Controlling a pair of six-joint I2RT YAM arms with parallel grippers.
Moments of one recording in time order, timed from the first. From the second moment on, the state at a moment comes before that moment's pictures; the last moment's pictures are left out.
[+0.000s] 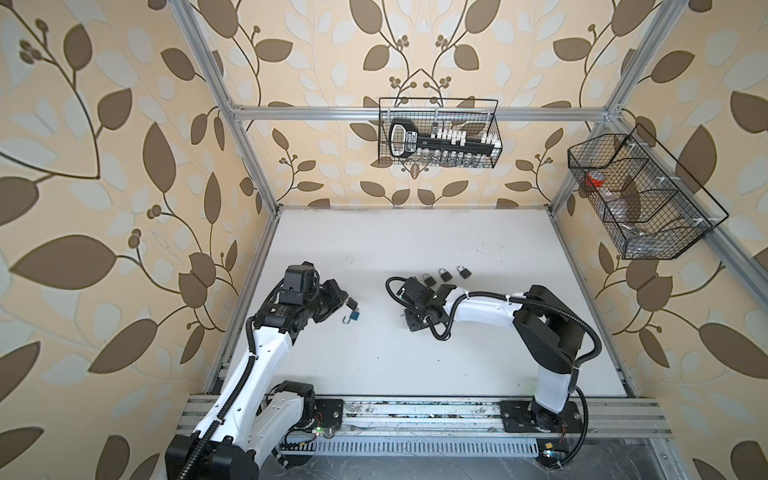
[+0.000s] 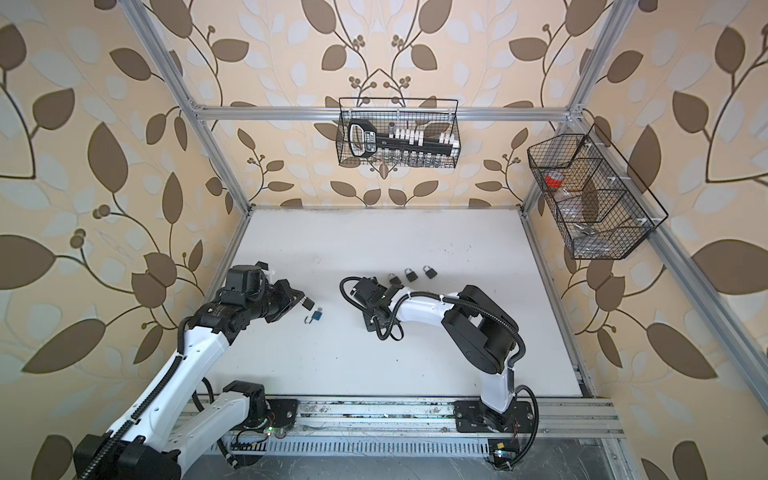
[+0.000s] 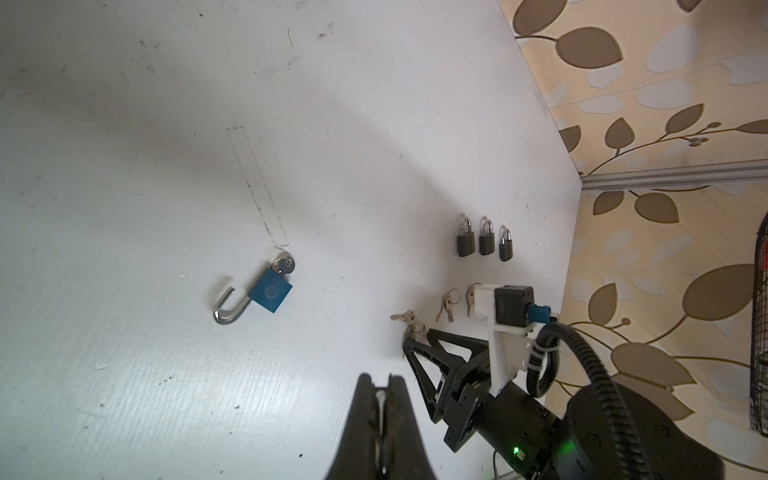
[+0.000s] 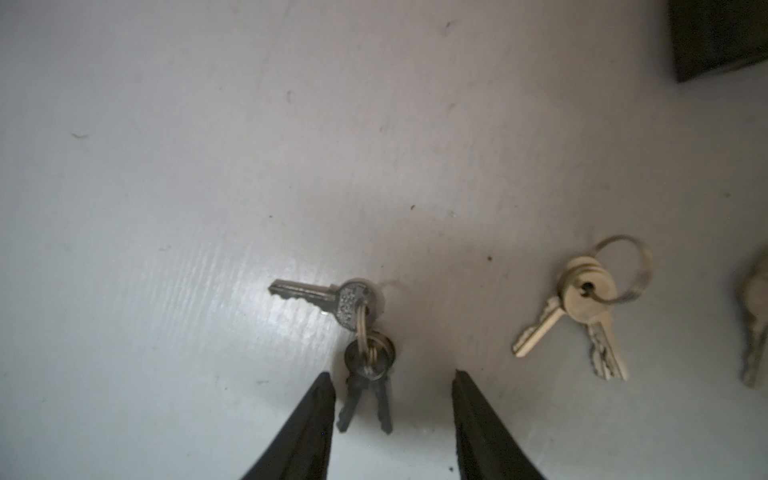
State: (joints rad) left arm -0.10 0.91 0.73 -0.61 0.36 -0.82; right arm 0.89 1.89 1.18 -0.53 0.17 0.56
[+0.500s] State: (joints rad) left arm -0.10 0.92 0.73 -0.61 0.36 -0.82; right arm 0.88 1.92 1.21 -0.53 0.17 0.52
